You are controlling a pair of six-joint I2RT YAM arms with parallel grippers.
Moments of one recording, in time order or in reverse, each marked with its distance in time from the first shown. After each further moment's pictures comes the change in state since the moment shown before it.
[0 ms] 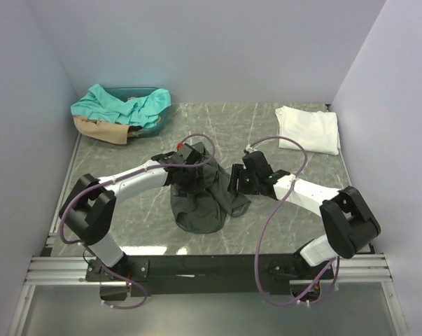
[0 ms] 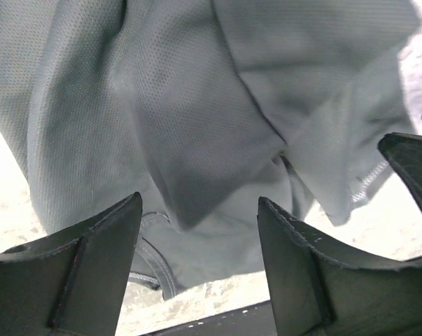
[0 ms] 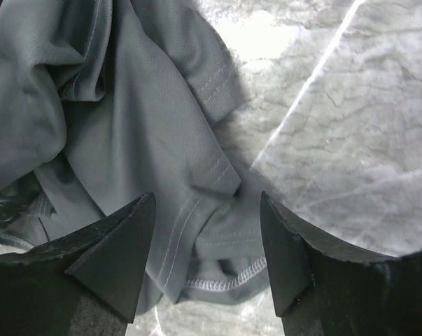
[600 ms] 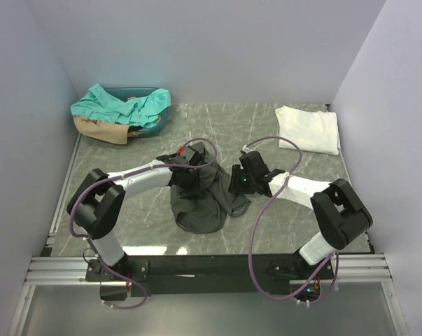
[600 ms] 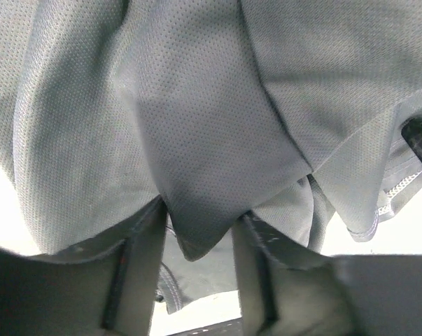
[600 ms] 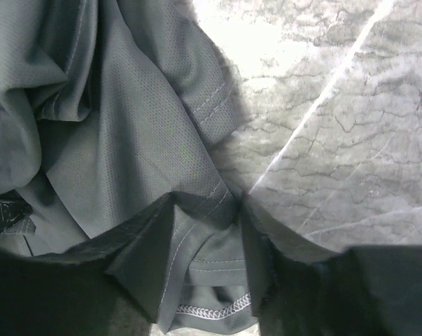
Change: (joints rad) left arm 0.000 0.076 0.000 0.007 0.011 0.000; right arm 0.000 0.090 0.016 0.056 -0.006 -0.026
